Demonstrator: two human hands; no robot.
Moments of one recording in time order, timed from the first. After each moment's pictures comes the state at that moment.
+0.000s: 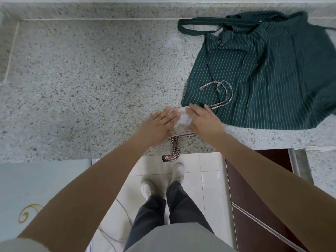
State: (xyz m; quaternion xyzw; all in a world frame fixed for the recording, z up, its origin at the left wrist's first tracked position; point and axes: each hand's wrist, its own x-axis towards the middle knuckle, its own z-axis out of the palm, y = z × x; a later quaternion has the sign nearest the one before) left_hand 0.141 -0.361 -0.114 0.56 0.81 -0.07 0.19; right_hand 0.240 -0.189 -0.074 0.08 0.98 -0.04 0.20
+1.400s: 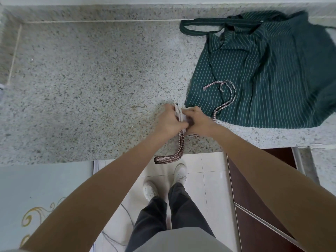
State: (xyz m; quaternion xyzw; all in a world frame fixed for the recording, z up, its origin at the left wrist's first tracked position) left_hand 0.157 -0.327 -0.060 0.15 0.83 0.40 0.35; right_hand 0.213 -0.206 -0.065 0.17 0.84 -0.44 0.27
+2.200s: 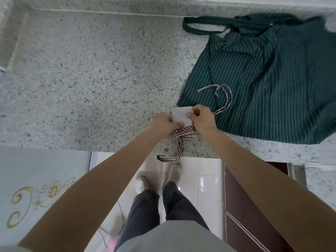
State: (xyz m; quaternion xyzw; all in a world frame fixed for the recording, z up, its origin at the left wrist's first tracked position) left_hand 0.170 -0.294 -0.076 -0.01 0.83 0.36 0.43; right_hand 0.218 -0.165 -0.087 0.35 0.83 -0.42 0.10
